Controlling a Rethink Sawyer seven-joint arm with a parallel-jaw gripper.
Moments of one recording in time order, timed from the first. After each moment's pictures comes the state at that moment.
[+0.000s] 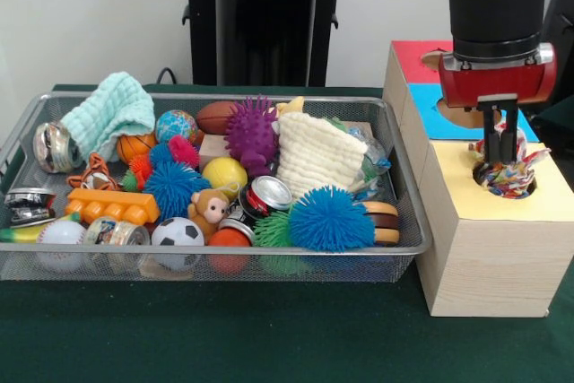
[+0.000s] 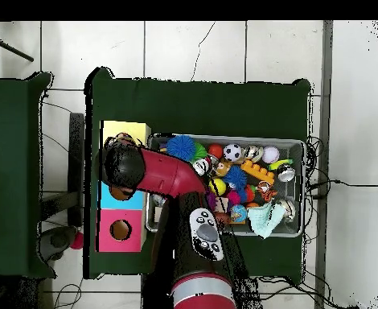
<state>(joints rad) -0.05 -0.62 0.08 1.65 0.33 0.37 1.67</state>
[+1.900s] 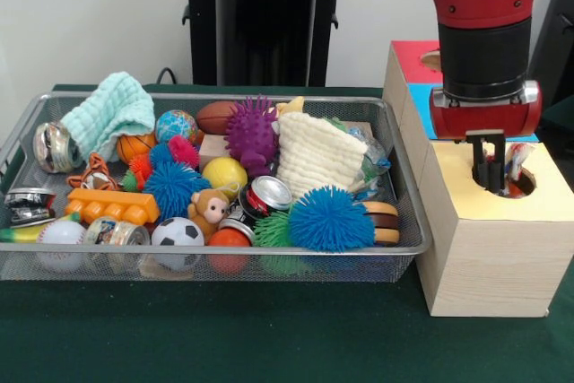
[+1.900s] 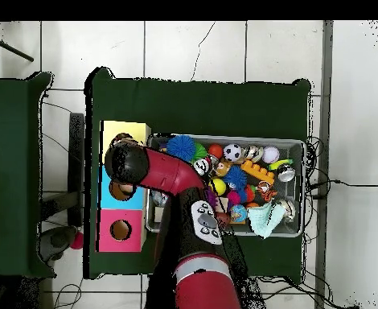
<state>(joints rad) -0.06 -0.53 0.09 1.62 0.35 0.35 1.67</state>
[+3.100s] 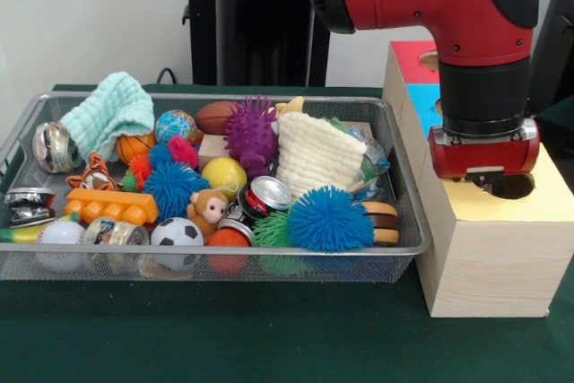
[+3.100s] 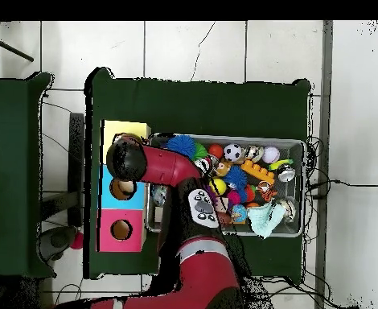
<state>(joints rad) -0.07 -0.45 0.12 1.54 0.22 0.25 1.67</state>
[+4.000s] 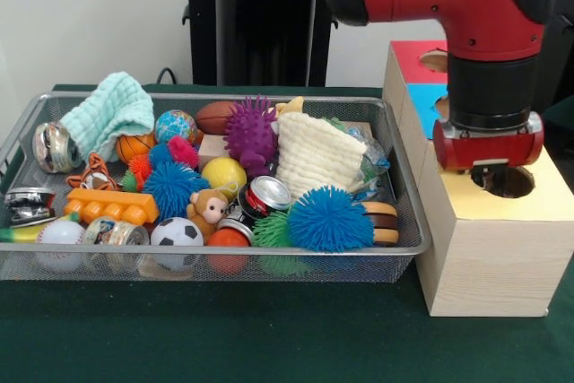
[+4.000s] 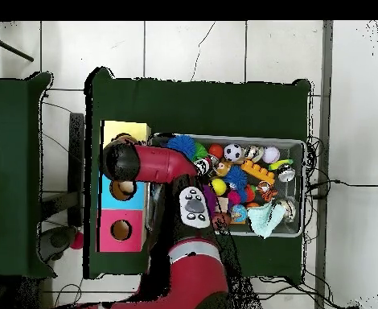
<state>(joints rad) -0.02 -0.46 0.07 1.49 0.14 0.36 1.67</state>
